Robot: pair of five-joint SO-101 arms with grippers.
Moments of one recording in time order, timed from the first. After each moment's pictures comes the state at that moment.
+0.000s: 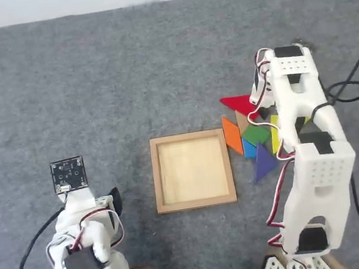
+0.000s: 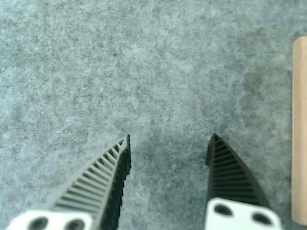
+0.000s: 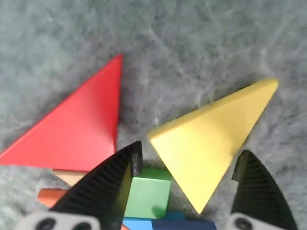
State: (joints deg) left arm -23.5 -103.3 96.9 72.0 -4.1; right arm -0.4 32.5 -12.0 78.1 -35.9
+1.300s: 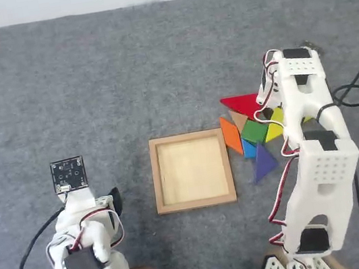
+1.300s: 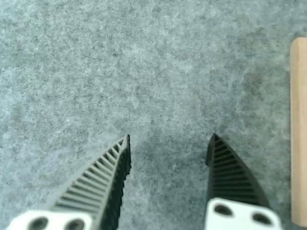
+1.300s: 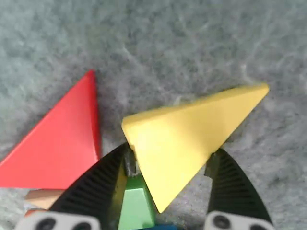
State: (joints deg) left arm -23.5 -103.3 96.9 72.0 -4.1; right arm 2.6 35.6 -12.0 76.1 -36.1
